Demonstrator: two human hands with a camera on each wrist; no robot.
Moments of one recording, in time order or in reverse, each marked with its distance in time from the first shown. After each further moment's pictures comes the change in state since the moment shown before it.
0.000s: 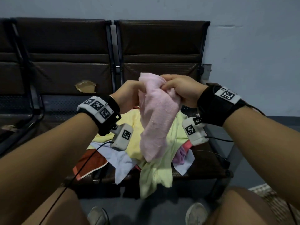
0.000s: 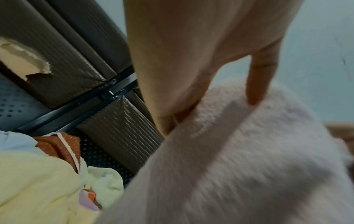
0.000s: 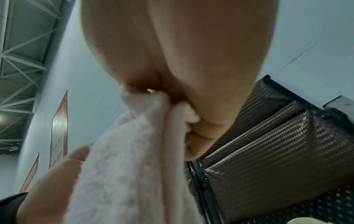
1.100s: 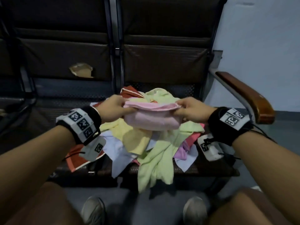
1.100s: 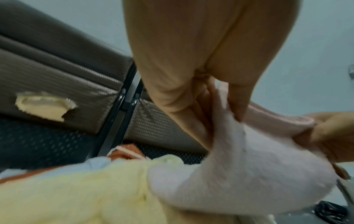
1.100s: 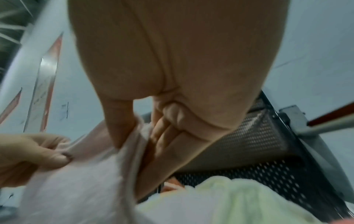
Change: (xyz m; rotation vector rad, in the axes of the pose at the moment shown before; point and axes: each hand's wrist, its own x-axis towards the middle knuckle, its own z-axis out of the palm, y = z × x) left_hand -0.001 -0.097 -0.061 0.690 0.111 -0.026; right_hand 0.010 0.110 -0.019 -0.463 0.041 0.133
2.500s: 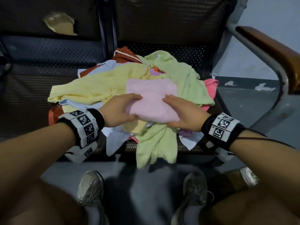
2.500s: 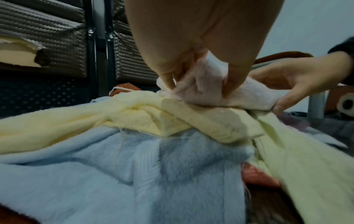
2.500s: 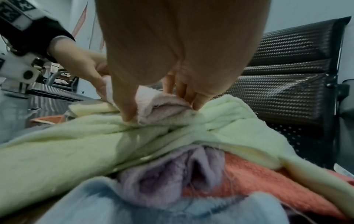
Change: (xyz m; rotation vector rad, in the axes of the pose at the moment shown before) left_hand -0.001 -0.088 0.089 0.315 -0.101 0.101; right_hand 0.012 0.110 0.087 -0.587 -0.118 -0.212
